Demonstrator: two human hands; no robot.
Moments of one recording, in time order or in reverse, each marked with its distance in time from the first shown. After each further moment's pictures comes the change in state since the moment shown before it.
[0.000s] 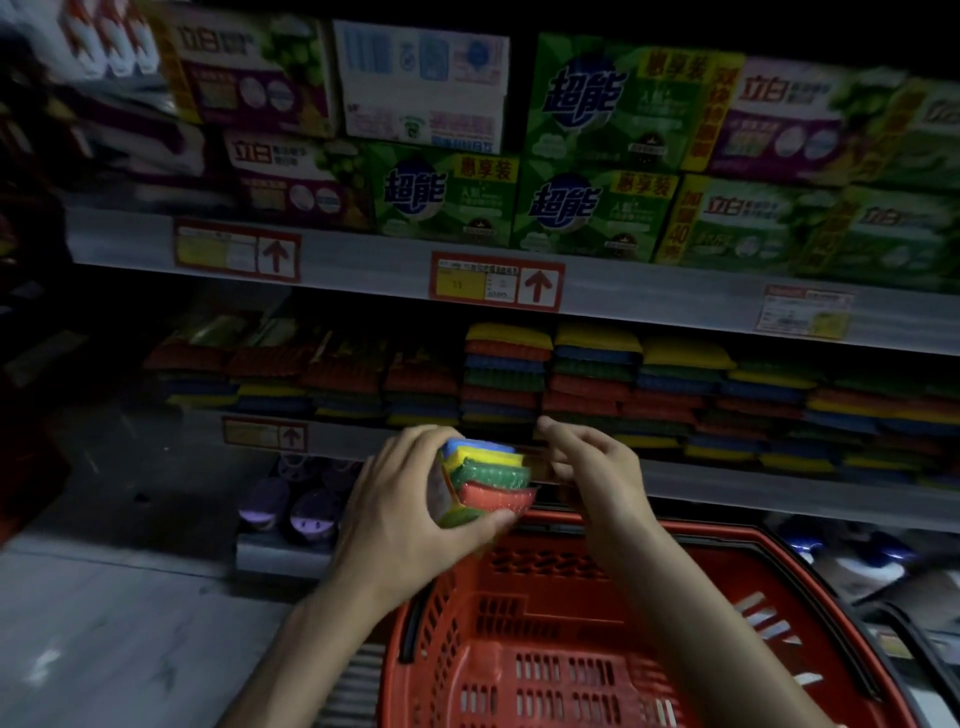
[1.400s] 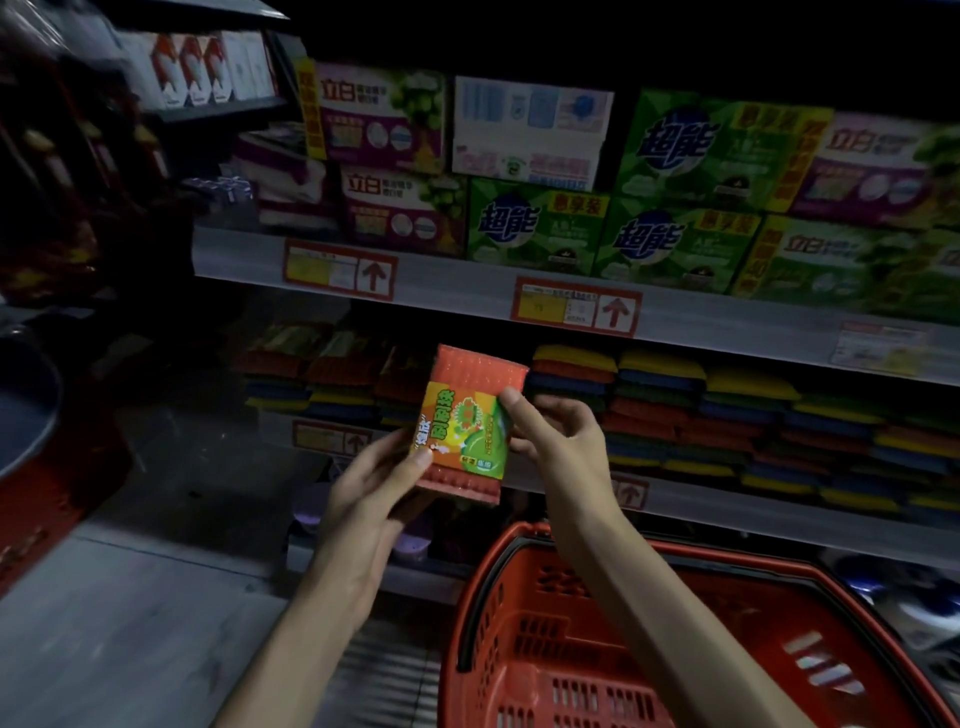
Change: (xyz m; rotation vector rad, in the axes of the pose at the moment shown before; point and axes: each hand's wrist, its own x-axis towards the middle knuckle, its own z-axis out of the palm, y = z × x) left_hand -0.015 -0.034 -0.051 -1.244 0.237 -0.547; right_hand -0.029 -0.016 0.087 0.079 -0.178 -0.212
